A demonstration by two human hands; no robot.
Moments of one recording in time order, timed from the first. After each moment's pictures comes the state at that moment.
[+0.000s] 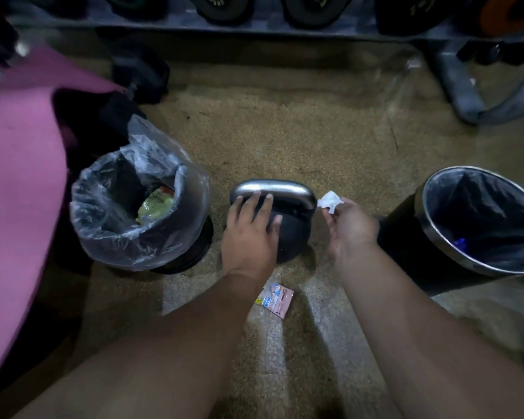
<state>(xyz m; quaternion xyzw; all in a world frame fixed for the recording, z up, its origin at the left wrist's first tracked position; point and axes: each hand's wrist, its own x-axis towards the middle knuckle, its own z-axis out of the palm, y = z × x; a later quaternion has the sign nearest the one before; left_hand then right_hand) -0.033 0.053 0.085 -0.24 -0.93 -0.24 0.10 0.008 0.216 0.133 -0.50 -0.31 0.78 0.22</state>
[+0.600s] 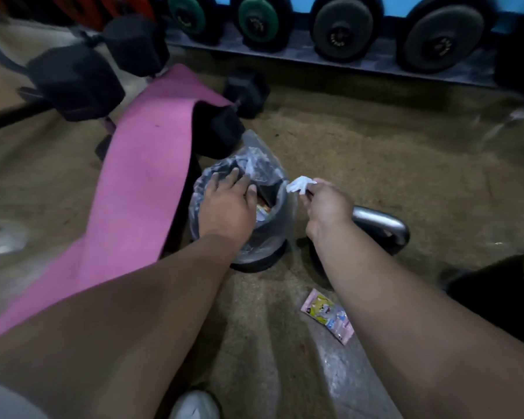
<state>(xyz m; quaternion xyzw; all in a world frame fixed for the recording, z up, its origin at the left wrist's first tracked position) -0.126 -0.120 0.174 -0.10 -0.97 -0.16 0.12 -0.116 0.042 0.188 -0.39 -0.40 0.82 0.11</state>
